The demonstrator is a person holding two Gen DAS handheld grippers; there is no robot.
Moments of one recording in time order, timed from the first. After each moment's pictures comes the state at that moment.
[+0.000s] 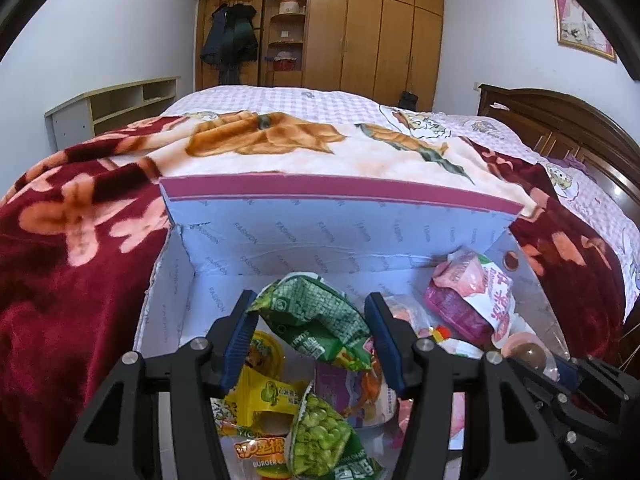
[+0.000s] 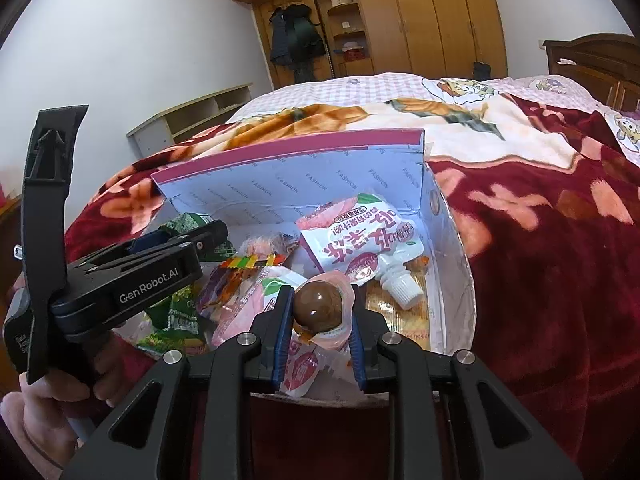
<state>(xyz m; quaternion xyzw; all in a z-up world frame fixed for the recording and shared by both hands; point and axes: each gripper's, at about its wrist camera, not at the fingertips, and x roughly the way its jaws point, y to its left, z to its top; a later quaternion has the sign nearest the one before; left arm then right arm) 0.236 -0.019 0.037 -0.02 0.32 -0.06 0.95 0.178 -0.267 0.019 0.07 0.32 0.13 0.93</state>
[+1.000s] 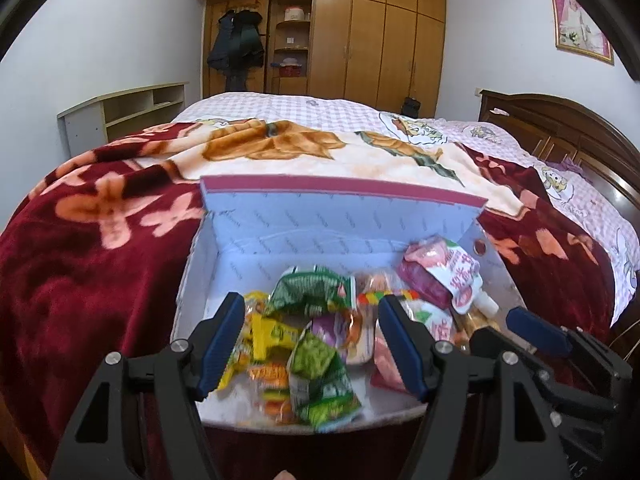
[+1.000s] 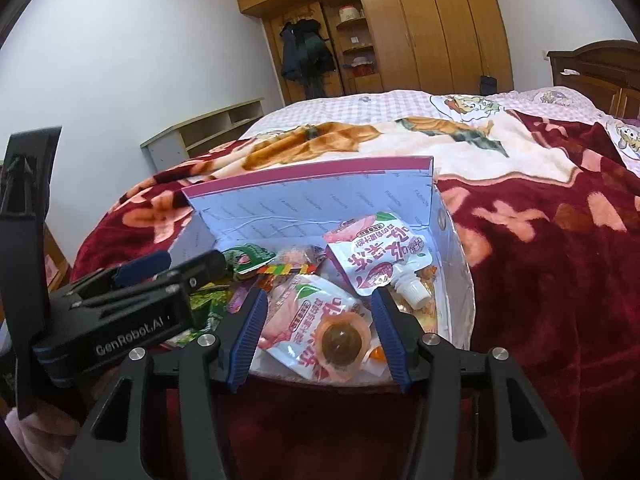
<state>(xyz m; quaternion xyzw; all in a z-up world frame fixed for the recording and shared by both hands) 0.178 -0.019 0.059 -0.02 0.30 -0.05 0.95 0.148 -0.264 0.039 0.08 0.29 0.15 0.94</state>
